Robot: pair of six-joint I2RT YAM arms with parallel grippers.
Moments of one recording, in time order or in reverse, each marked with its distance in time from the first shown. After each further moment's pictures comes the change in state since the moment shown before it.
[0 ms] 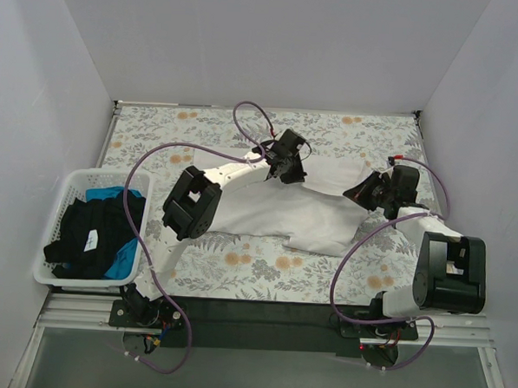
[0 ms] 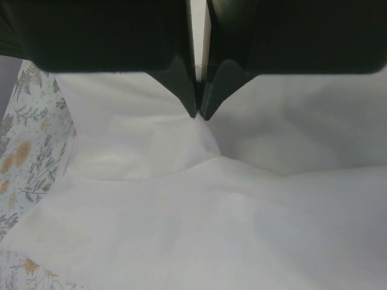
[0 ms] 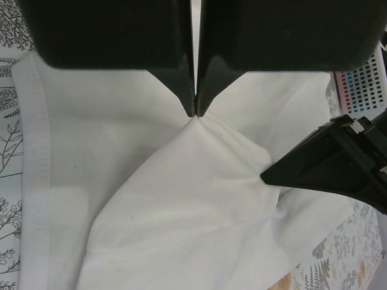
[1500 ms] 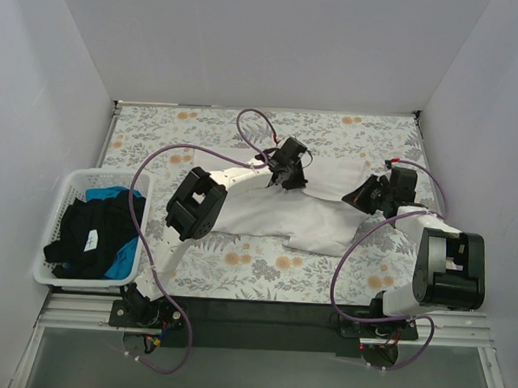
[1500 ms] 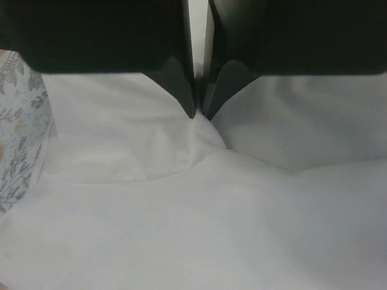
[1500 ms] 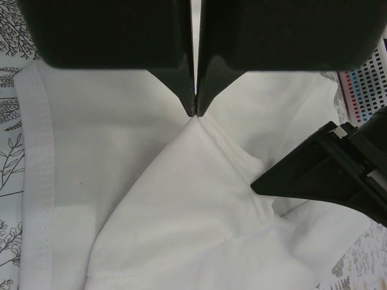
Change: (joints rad) left arm -0.015 0.025 -0.053 0.076 0.000 0.028; right arm -0.001 0.021 0.001 -0.049 -0.007 -0.029
